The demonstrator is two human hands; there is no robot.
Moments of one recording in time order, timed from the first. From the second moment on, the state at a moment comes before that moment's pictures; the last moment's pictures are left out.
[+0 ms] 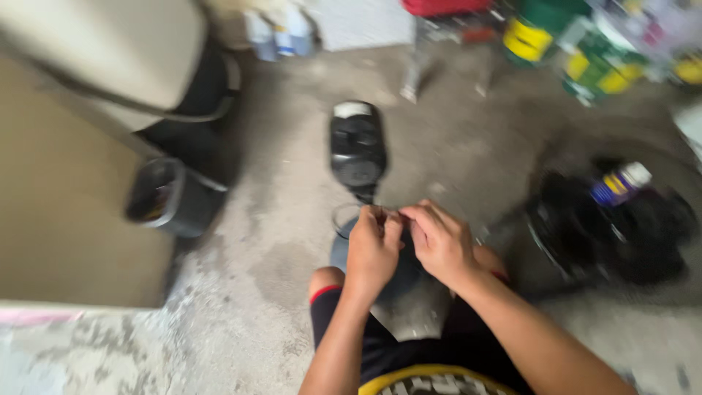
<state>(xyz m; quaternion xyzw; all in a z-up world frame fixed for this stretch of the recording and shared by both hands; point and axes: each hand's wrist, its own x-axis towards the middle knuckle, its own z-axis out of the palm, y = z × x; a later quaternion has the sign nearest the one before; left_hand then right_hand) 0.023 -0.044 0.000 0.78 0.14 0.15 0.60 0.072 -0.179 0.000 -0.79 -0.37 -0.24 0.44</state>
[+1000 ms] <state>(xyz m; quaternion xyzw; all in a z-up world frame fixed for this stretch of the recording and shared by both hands) 0.116 -0.234 -0.133 0.40 0.17 -0.28 0.86 0.226 -0.557 -0.224 -0.96 -0.01 0.06 0.27</state>
